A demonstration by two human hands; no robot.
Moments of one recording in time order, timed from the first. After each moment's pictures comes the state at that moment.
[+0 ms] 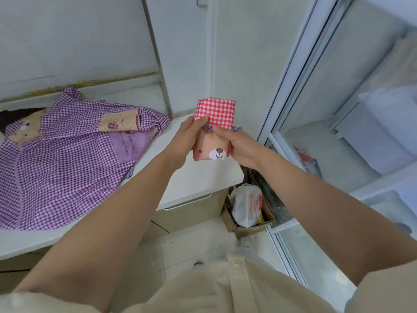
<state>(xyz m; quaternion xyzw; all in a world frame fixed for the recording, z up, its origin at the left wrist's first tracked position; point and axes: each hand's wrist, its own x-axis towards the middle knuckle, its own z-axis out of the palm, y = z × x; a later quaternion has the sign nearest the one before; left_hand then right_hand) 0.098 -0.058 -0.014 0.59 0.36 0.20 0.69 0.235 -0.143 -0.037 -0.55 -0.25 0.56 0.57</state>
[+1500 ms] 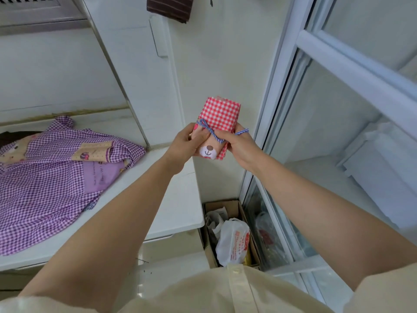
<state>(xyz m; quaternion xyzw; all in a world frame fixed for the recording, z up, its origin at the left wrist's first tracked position) 0.259 -0.056 0.009 0.64 0.36 0.24 0.63 0.411 -0.129 0.000 -0.54 -0.33 0.48 0.61</state>
